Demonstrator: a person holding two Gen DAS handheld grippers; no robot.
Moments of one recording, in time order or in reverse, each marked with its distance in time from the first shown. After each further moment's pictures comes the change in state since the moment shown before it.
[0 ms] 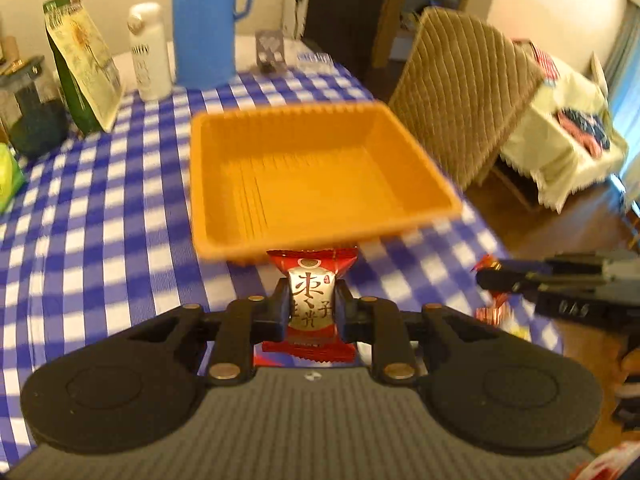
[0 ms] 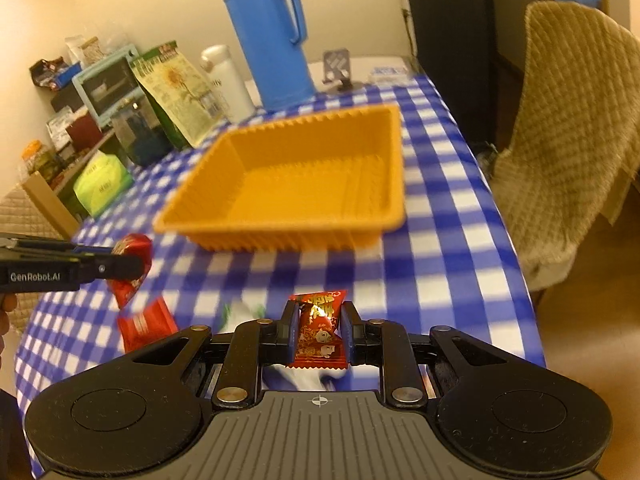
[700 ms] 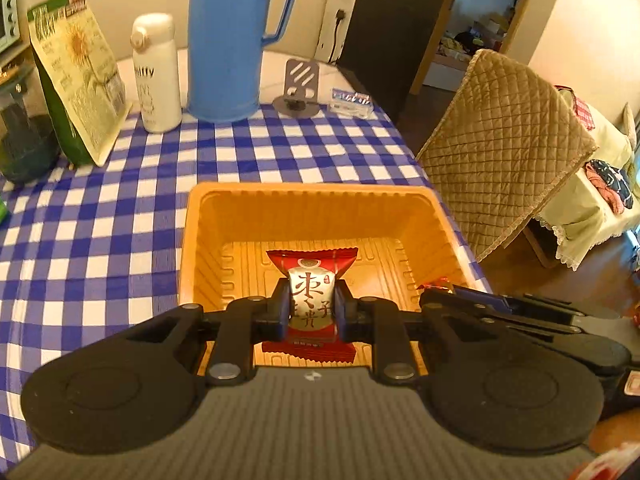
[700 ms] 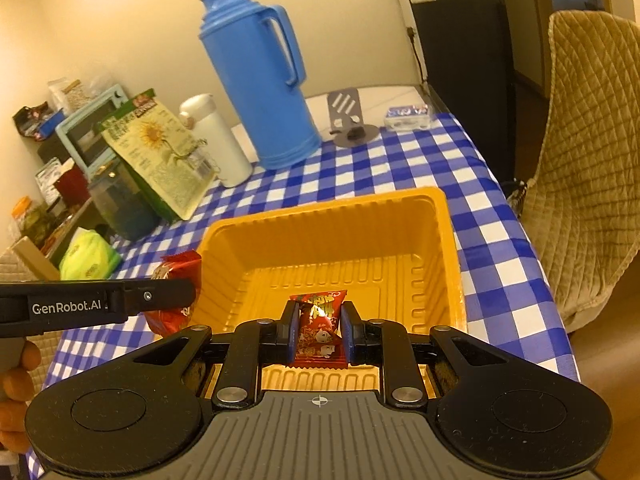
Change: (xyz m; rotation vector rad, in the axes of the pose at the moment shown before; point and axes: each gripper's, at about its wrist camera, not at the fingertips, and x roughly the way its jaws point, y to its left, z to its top) left arm 0.075 0.016 0.095 -0.133 -0.004 0.044; right arm 0.085 -0.004 0.098 0.091 -0.032 0.017
